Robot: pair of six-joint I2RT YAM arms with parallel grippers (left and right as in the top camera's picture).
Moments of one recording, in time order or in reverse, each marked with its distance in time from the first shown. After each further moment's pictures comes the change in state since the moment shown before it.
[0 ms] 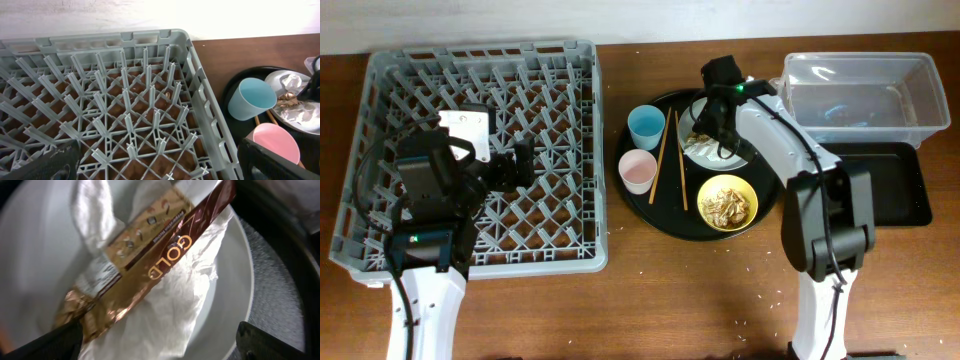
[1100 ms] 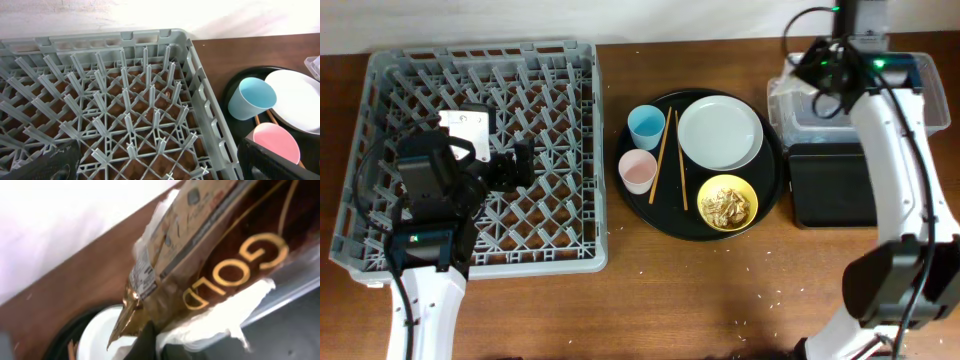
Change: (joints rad) left arm 0.000 0.002 0.000 0.000 0.000 0.000; right arm -0.315 -0.335 0.103 0.042 -0.087 -0.332
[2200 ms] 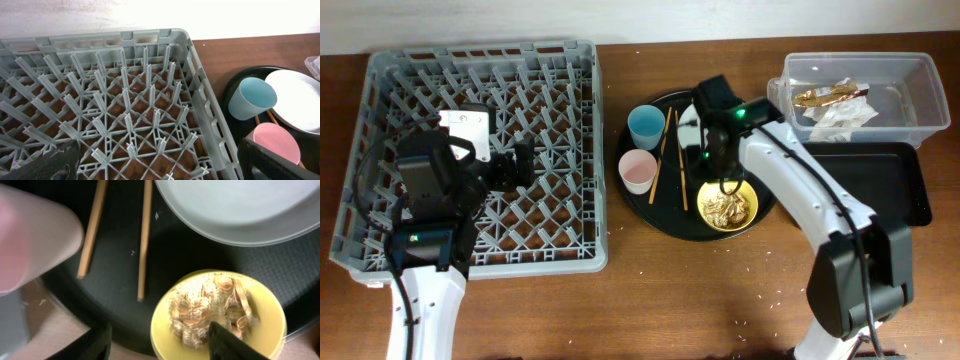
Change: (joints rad) left arm 0.000 0.002 0.001 0.000 0.000 0.000; right arm 0.432 0.011 -0.339 -0.182 -0.184 -0.241
